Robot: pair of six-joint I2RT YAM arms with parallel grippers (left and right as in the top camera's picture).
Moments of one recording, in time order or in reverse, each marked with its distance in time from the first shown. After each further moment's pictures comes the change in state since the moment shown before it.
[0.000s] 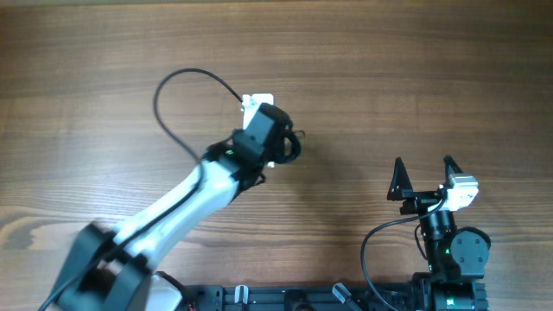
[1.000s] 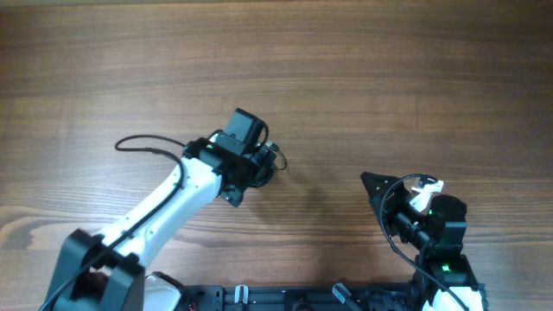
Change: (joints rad) left arm 0.096 -0.018 -0.001 -0.389 0.298 -0.922; right arm 0.001 0.599 0.000 0.039 -0.489 1.006
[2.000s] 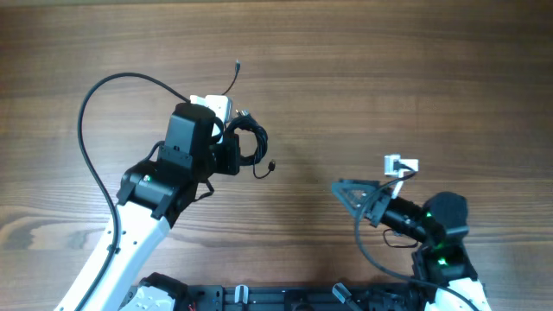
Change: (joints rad) left arm 0.148 -0.377 0.002 0.067 0.019 1.164; right arm 0.198 0.084 0.081 0.402 -0.302 -0.153
